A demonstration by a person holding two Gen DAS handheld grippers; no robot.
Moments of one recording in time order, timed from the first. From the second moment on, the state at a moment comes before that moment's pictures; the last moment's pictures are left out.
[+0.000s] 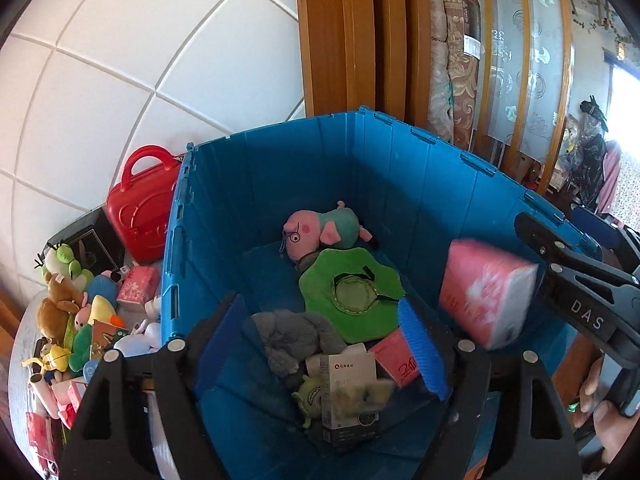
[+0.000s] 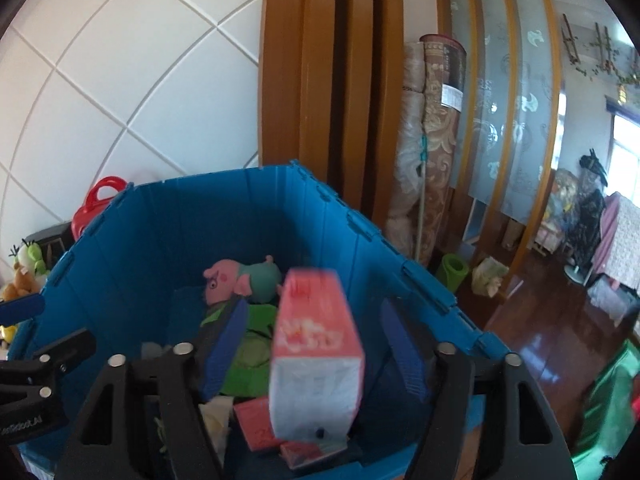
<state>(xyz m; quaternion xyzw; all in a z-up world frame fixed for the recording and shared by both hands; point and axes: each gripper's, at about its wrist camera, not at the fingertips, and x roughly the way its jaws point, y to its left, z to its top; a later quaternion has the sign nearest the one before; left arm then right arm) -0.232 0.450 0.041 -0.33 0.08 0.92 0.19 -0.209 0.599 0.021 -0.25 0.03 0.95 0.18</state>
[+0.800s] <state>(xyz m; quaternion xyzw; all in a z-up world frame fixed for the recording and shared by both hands) -0.197 0.320 0.061 -0.30 0.02 0.95 0.12 -0.180 0.509 0.057 -0.21 0.01 0.97 0.10</state>
